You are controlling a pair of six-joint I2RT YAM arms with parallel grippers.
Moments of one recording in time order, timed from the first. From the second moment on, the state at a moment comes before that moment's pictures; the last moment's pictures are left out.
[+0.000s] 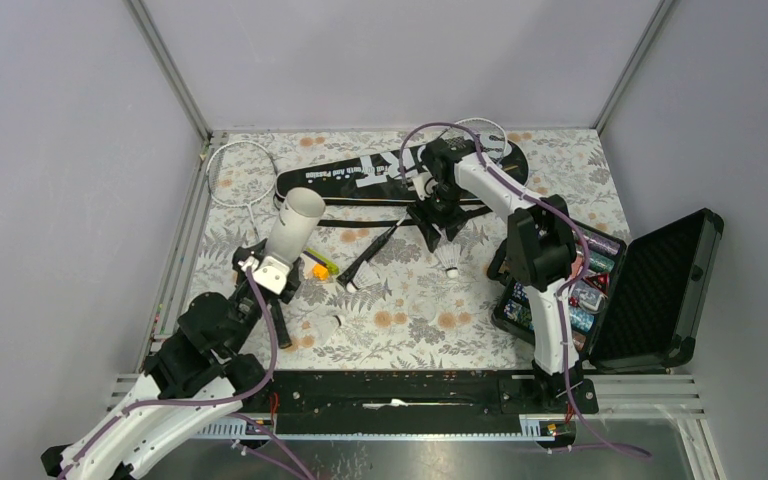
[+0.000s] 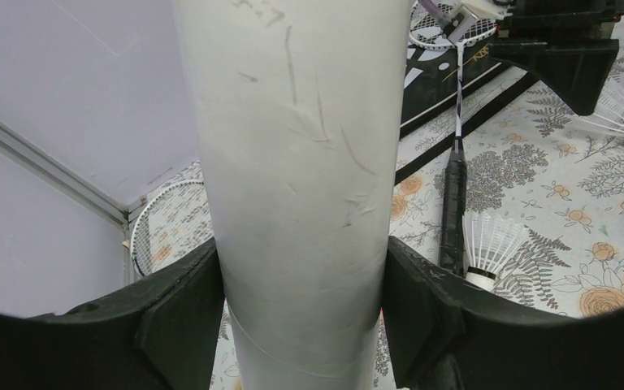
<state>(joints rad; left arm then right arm) -0.84 0.26 0.58 -0.34 -0.42 0.39 0.47 2.20 1.90 -1.23 -0.23 -0.19</state>
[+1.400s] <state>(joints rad) -0.84 0.51 0.67 -0.41 -0.13 0.38 0.41 1.27 1.18 -0.71 -0.22 0.08</state>
